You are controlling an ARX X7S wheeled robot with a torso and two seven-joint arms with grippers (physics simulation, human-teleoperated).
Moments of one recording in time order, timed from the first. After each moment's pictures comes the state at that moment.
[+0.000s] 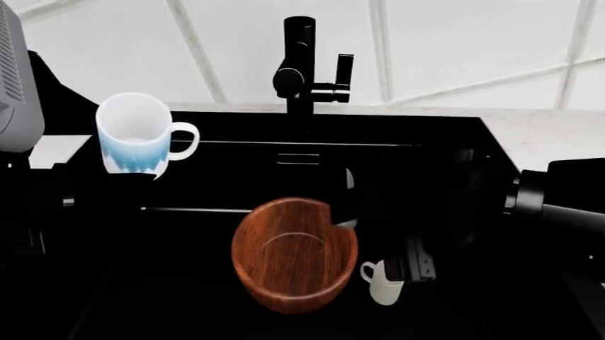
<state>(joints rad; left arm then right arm) -1.96 -1.11 0.96 0.43 -1.23 -1.30 0.64 1.70 0.38 -1.91 0.17 0.50 0.97 -0.88</state>
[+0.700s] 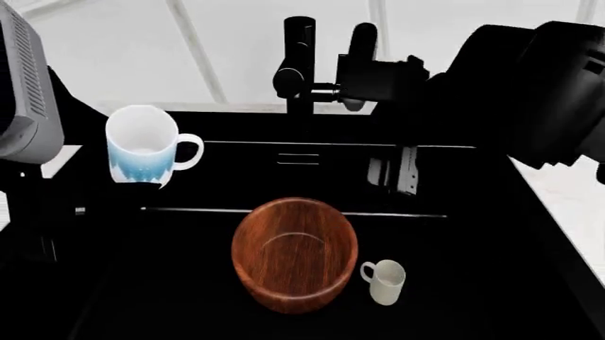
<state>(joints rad) -1.94 -1.11 0.97 0.44 -1.23 -1.30 0.63 1.85 0.52 -1.52 0.15 0.64 0.91 -0.75</state>
